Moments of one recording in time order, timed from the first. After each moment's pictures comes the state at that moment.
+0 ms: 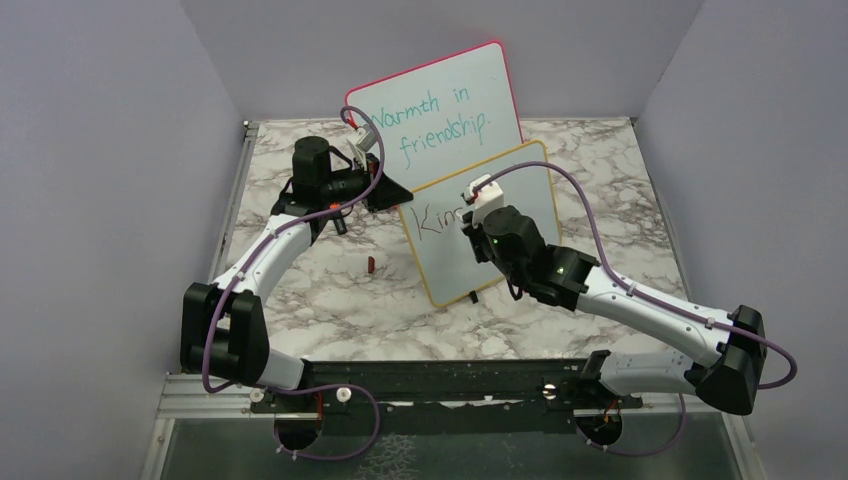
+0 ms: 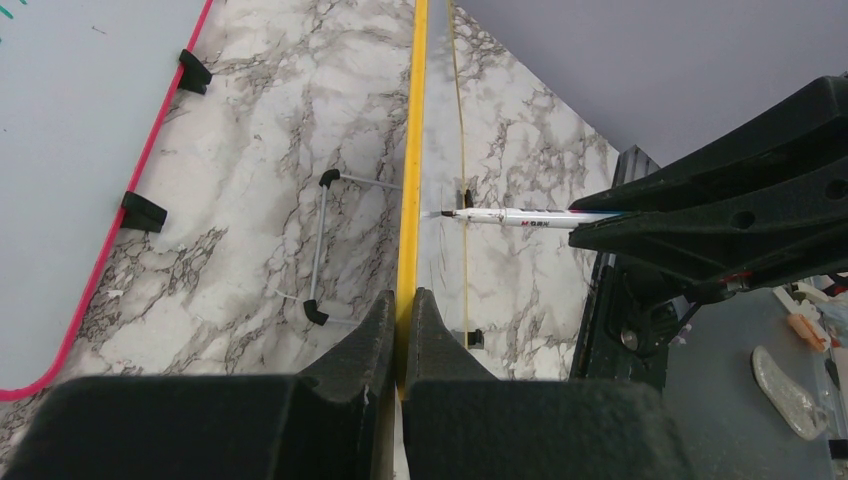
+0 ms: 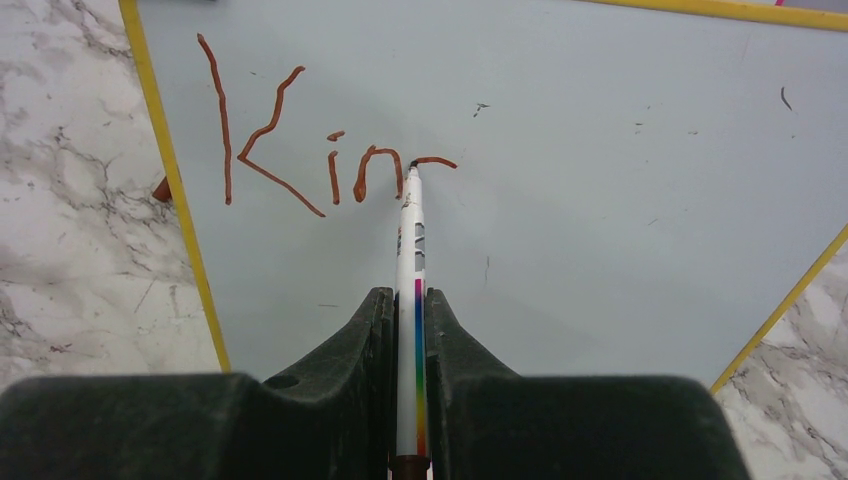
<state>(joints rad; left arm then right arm) -0.23 1.43 1.04 0.11 0.97 -0.26 0.98 1.19 1.00 -0.25 0.50 0.08</state>
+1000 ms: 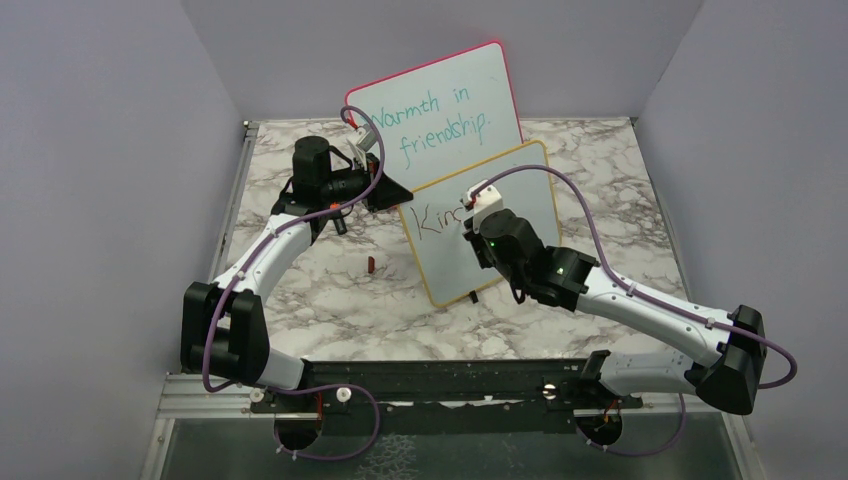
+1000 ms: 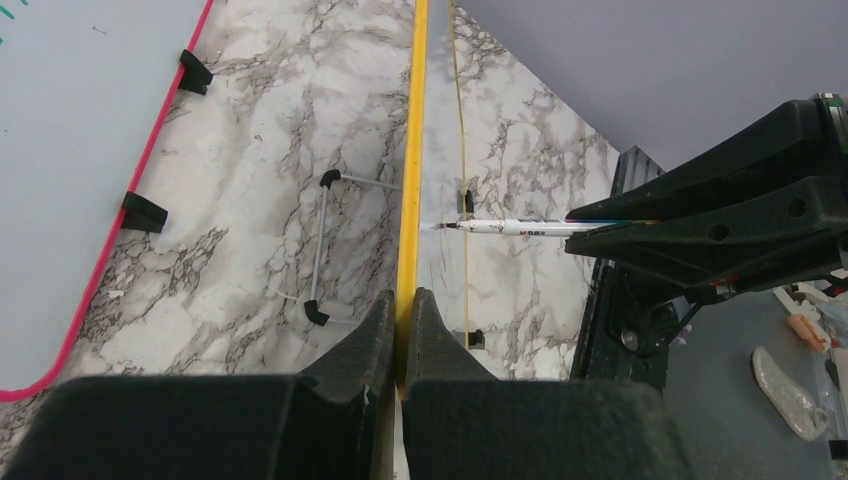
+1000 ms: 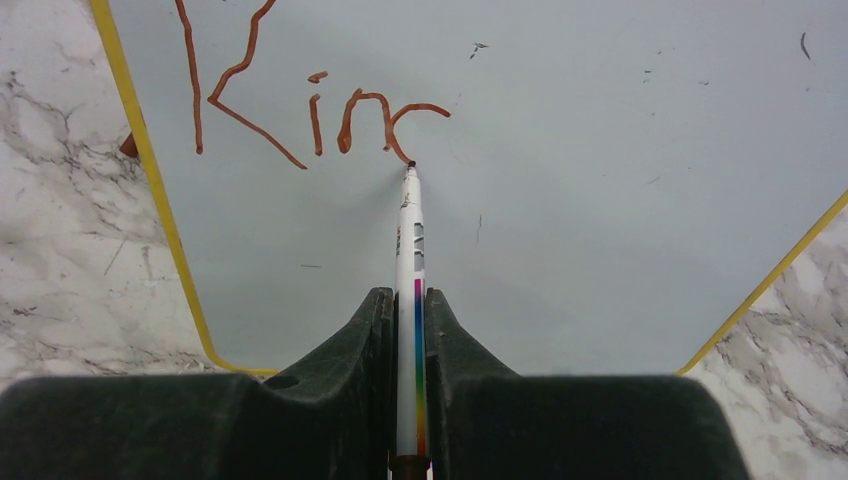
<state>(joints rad) -0.23 1.43 1.04 0.11 0.97 -0.26 0.98 1.20 1.00 -0.34 0.51 0.08</state>
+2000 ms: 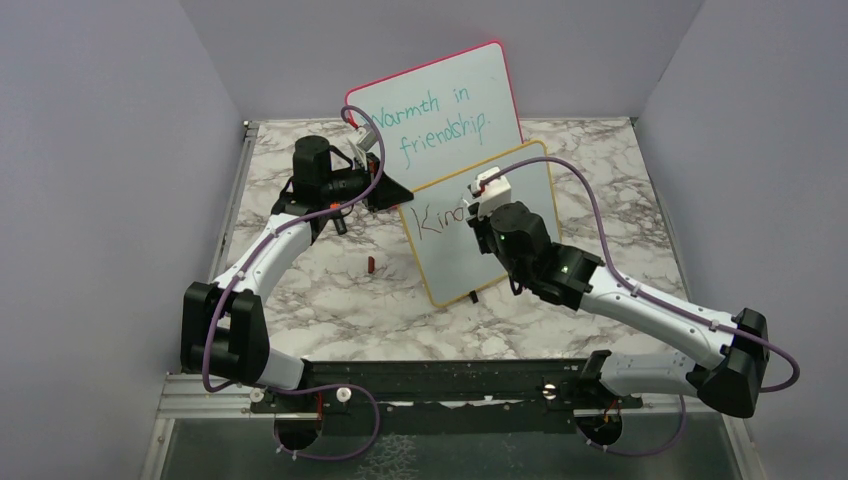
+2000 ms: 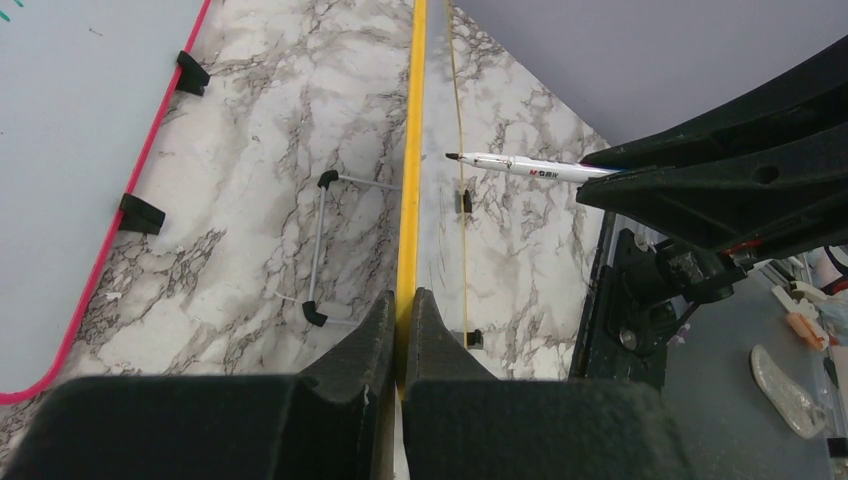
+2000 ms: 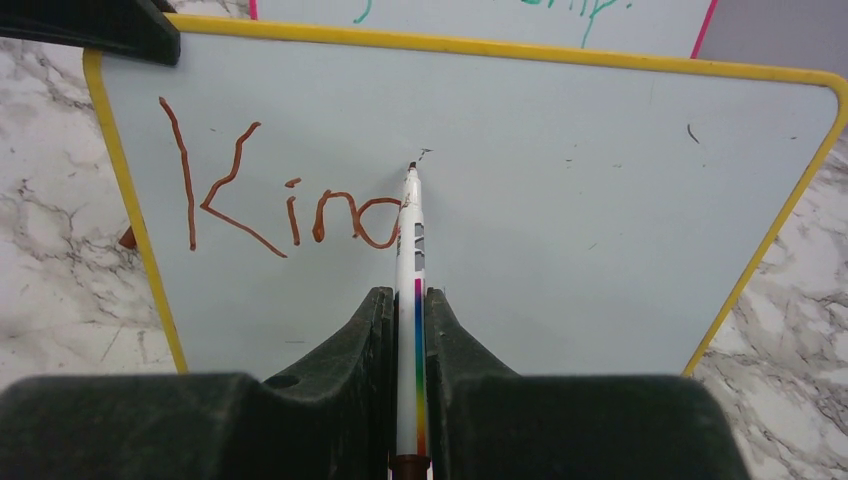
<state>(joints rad) -0.23 1.43 1.04 0.11 0.97 -0.26 0.96 1.18 1.00 -0.20 0.56 0.02</state>
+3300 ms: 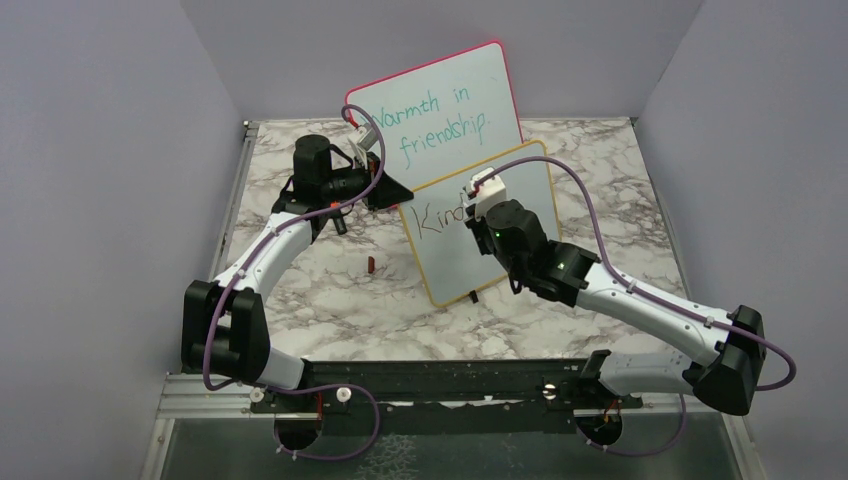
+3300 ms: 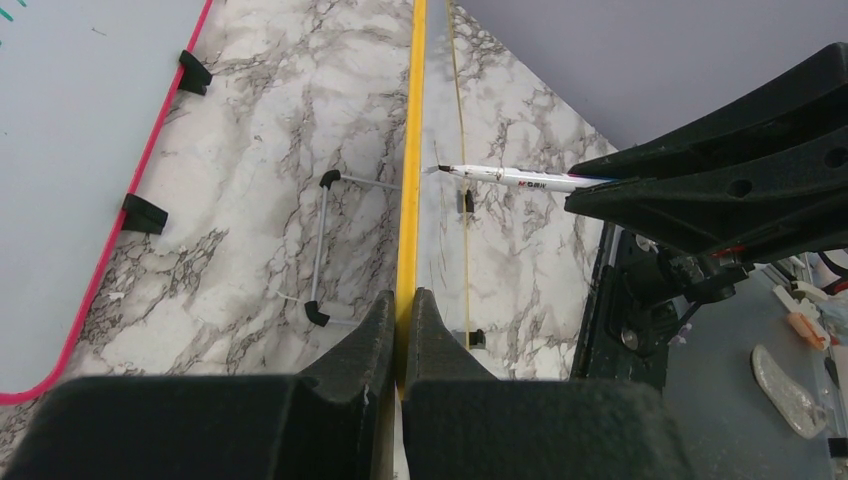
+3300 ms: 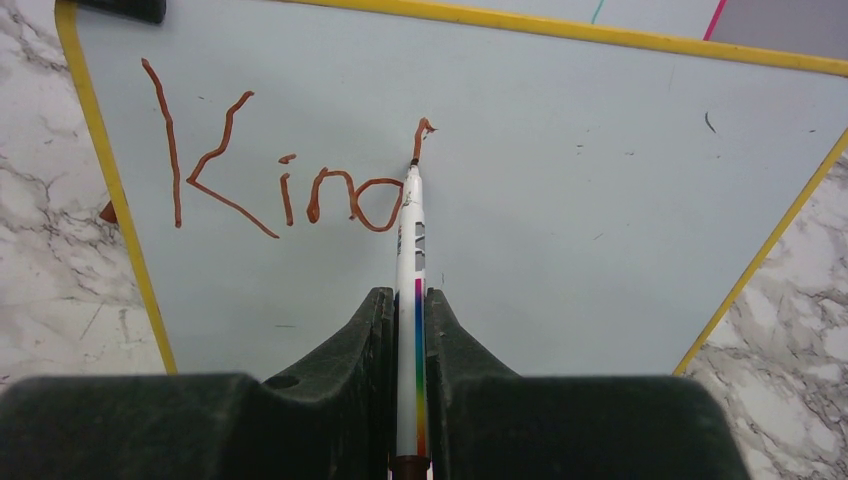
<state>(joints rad) -0.23 1.44 1.05 0.10 0.97 -0.26 0.94 1.21 1.02 -0.23 0.54 0.01</state>
